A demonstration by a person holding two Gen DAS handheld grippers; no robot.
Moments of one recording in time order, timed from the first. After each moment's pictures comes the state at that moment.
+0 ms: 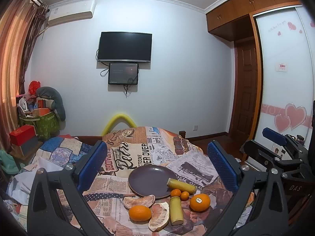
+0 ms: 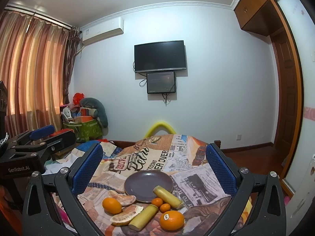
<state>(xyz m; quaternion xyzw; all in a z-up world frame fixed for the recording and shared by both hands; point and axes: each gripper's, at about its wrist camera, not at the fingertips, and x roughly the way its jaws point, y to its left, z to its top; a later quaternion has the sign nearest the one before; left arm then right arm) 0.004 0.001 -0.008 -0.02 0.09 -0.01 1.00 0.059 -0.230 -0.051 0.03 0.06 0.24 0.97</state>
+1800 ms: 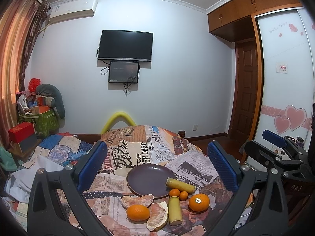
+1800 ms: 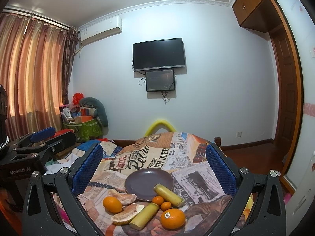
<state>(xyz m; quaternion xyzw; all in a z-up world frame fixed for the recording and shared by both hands) 0.006 0.004 -0.008 -0.03 0.09 -0.01 1.00 0.056 -0.231 -0.053 0.04 0.07 0.24 0.97</state>
